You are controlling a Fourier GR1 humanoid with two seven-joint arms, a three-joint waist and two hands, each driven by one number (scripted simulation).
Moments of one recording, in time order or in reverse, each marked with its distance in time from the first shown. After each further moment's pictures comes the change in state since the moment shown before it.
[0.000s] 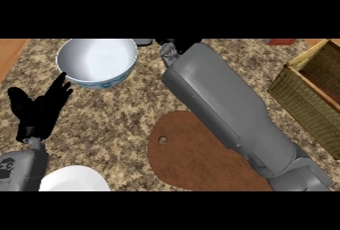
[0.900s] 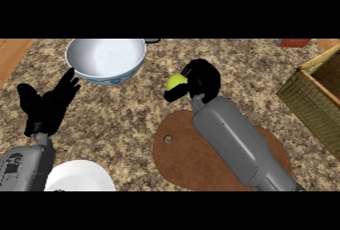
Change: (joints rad) left arm -0.033 -0.016 -0.031 0.002 -0.008 -0.003 -0.005; right arm 0.428 -0.001 0.063 -0.050 -0.359 0.208 -0.148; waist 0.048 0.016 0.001
